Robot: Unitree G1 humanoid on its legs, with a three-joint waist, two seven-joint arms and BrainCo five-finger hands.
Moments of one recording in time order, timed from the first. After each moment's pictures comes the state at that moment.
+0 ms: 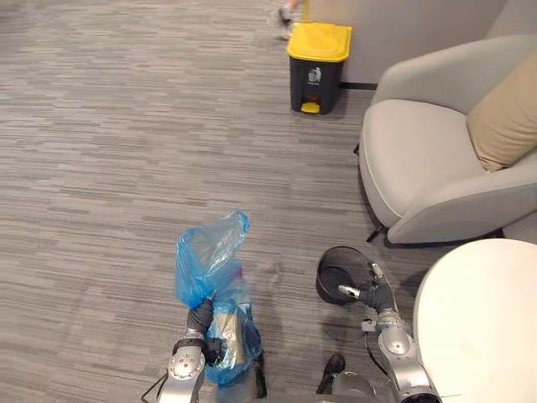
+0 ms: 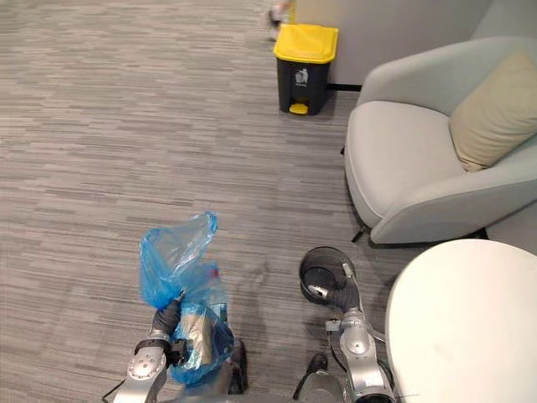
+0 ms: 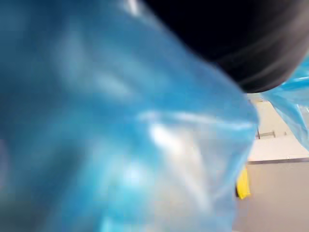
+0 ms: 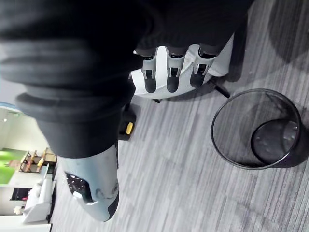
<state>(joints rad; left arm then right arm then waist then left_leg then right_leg) 0.22 0.11 -0.02 0.39 0.06 -0.15 0.11 0.10 -0.07 -0.06 0.39 -0.19 -0.14 -0.17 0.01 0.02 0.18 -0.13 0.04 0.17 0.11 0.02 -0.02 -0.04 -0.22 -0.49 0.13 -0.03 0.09</state>
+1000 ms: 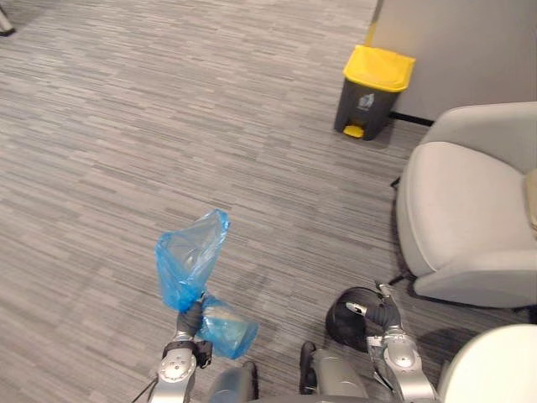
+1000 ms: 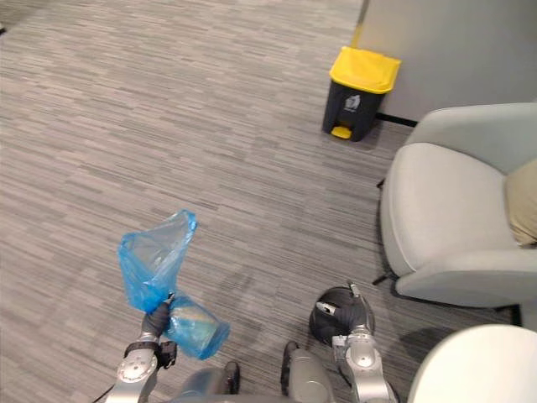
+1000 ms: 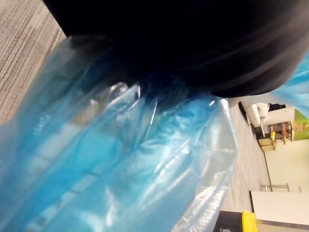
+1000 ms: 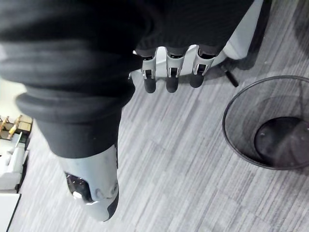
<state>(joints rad) 0.24 0.07 0.05 0.33 0.08 -0.11 0.11 0.15 -0.07 -0.09 0.45 -0.16 -0.09 -0.17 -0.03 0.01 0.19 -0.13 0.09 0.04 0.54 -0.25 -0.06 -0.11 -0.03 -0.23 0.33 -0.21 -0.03</state>
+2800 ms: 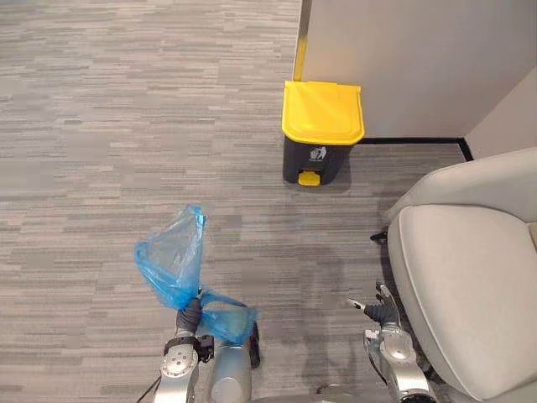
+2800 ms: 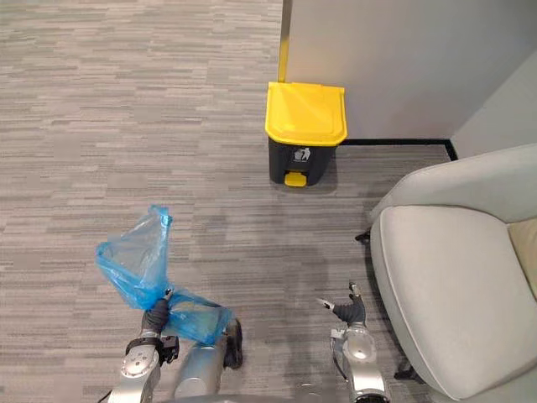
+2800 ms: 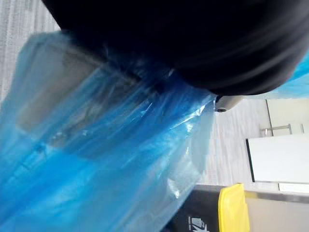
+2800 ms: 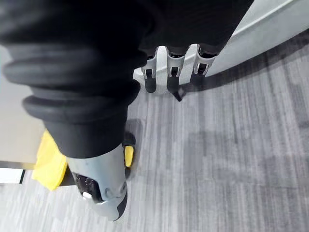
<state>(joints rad) 0.24 0.06 0.08 0.32 0.07 -0.07 0.12 0.07 -0.04 -0.12 0.54 -0.13 -0.06 -0.19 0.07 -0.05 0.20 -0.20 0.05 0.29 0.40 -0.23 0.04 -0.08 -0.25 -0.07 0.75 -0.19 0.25</state>
